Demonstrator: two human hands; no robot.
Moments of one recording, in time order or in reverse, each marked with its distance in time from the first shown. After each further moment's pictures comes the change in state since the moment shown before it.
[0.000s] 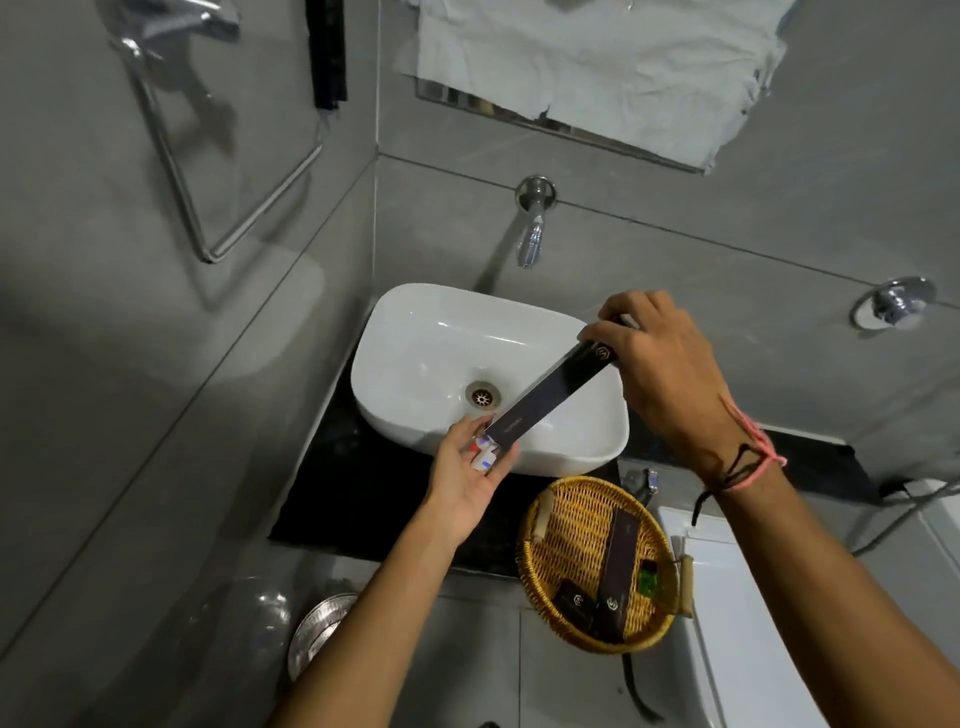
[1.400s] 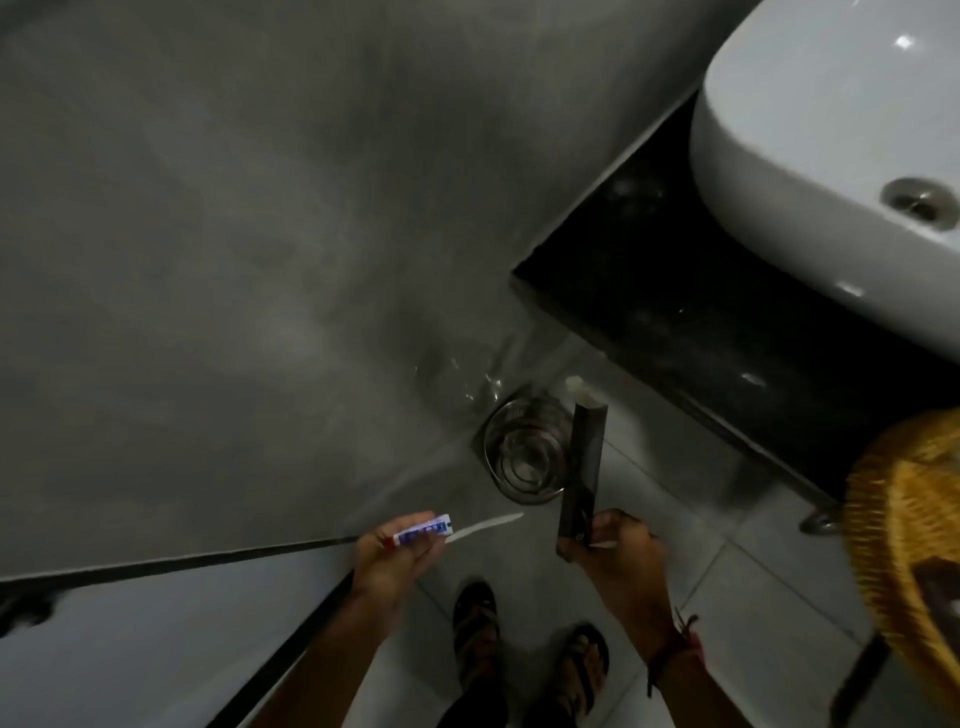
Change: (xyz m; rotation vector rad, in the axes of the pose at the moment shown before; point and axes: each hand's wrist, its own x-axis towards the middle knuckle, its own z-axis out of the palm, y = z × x) left_hand -0.192 -0.110 -0.395 0.251 1.045 0.381; right_hand -0.281 -0.270 0.314 1.080 -0.990 0.388
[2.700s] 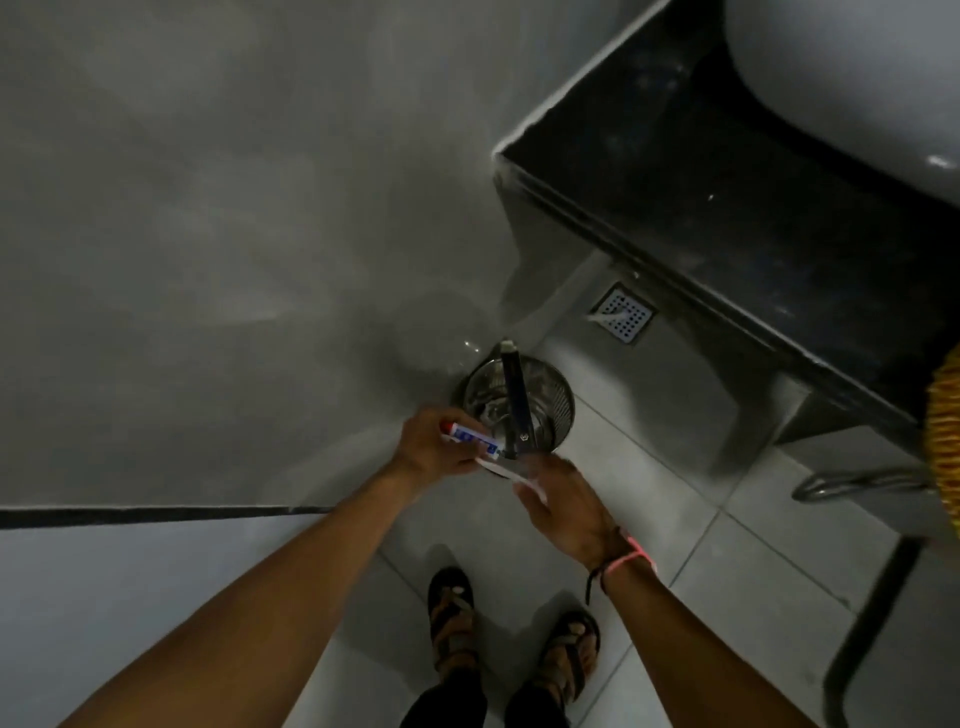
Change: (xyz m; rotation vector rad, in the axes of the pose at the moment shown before) left_hand 0.084 -0.004 0.072 0.552 -0.337 0.239; right_hand 0.079 0.054 0.074 -0.344 -0.210 -0.543
